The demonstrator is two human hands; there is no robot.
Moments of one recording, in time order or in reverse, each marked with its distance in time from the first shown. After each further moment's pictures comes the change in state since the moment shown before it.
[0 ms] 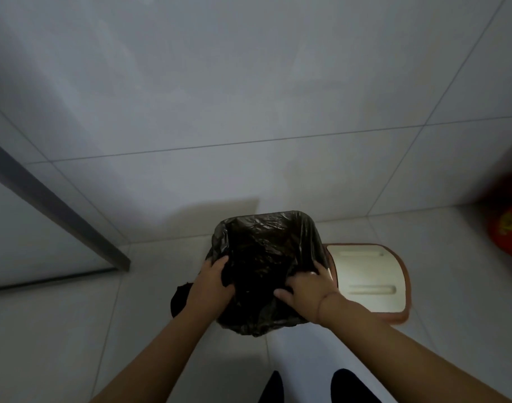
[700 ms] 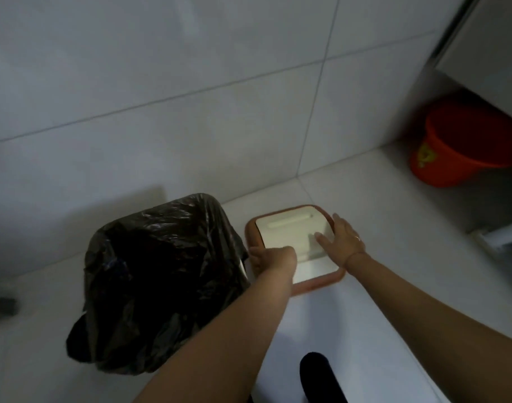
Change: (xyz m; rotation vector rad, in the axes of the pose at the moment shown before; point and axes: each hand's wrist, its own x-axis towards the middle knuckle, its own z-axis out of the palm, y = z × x) left_hand 0.050 0.205 0.212 -0.446 -0.239 -0.557; right_hand 0.001 0.241 0.078 0.631 0.278 0.703
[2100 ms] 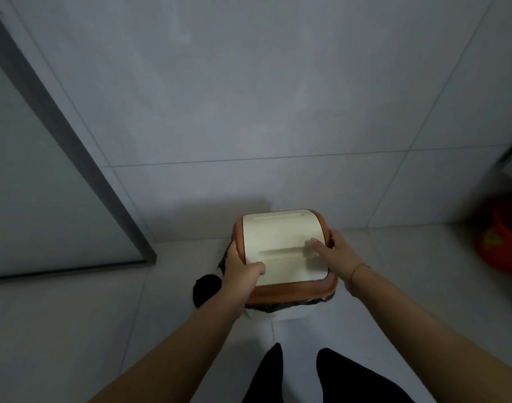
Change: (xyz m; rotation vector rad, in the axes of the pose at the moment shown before) left_hand -0.120 -0.097 -0.267 -0.399 0.075 0.466; right_hand -0.198 -0.200 -0.025 0.541 -0.248 -0.272
